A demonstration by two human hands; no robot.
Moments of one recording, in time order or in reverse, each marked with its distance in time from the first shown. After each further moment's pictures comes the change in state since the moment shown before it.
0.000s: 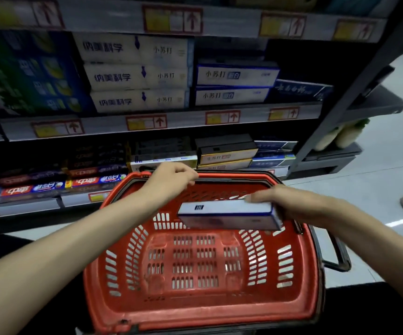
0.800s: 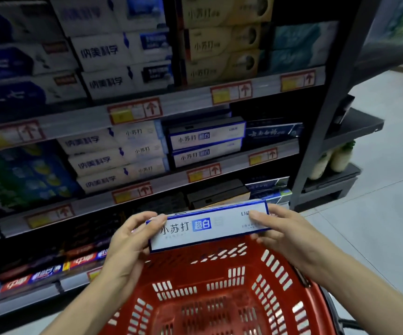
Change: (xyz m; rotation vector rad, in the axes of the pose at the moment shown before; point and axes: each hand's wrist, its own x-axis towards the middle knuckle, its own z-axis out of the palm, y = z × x) left_hand -0.005 0.008 -0.015 -0.694 0.141 0.125; right_hand -0.011 0.003 -0.015 0.864 0.310 -0.408
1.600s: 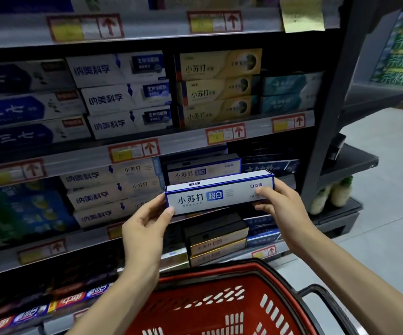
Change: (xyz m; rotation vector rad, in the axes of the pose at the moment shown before) left_hand 0.031 0.041 0.081 0.112 0.163 0.405; right_hand 0.072 -0.075 -0.006 -0.161 0.155 -0.504
